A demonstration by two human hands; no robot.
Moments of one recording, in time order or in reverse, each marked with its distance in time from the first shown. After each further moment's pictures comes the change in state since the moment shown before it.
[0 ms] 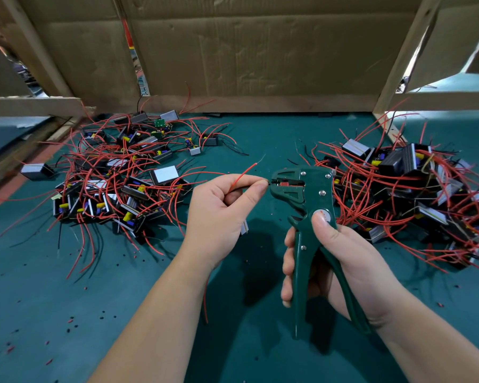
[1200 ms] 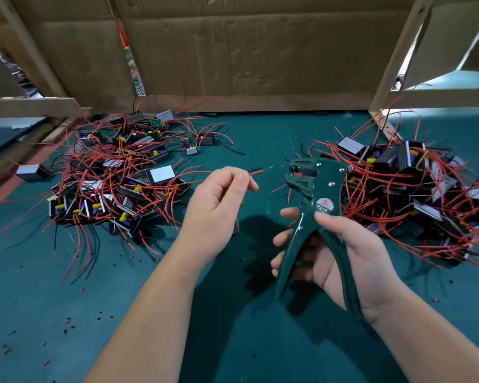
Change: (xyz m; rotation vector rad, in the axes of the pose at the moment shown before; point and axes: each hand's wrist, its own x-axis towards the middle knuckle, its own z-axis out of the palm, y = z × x) left_hand 0.002 -0.002 -0.010 0.272 -0.125 0.120; right_hand 0.001 -0.003 -0.001 0.117 0.100 -0.020
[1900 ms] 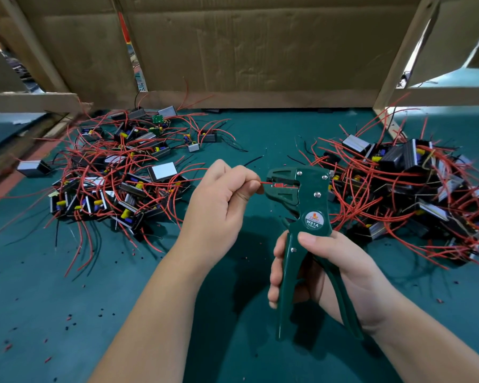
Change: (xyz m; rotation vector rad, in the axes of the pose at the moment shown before) left_hand 0.000 -0.004 -0.005 0.353 -0.002 0.224; right_hand -0.005 0.007 0.006 -0.084 -0.177 0.081
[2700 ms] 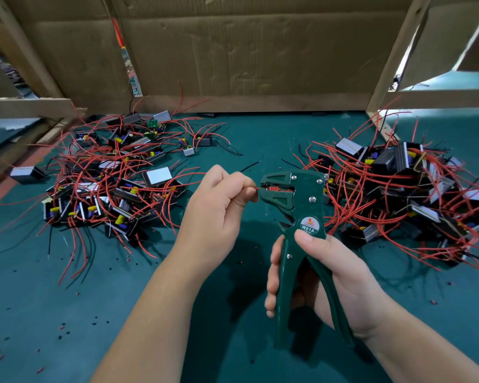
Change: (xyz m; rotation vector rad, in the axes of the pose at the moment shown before) left_hand -0.001 0.001 0.000 0.046 -0.008 0.025; right_hand 0.000 0.002 0.004 -0.011 0.047 0.009
